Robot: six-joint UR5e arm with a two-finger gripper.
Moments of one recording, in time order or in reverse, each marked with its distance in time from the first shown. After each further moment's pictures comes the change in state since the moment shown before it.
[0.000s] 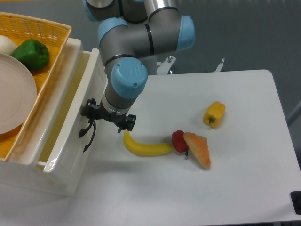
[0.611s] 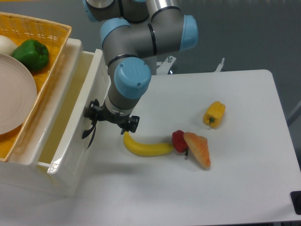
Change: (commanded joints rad) arm 0.008 -0.014 0.021 0.008 0.021 0.002
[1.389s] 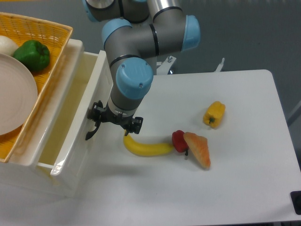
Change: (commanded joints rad) arm 0.011 0.003 0.014 -0.006 0.025 0.061
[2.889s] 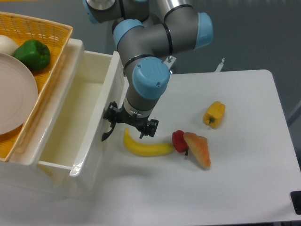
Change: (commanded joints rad) arm 0.066 -0.021 0.025 0.003 0.040 0.080
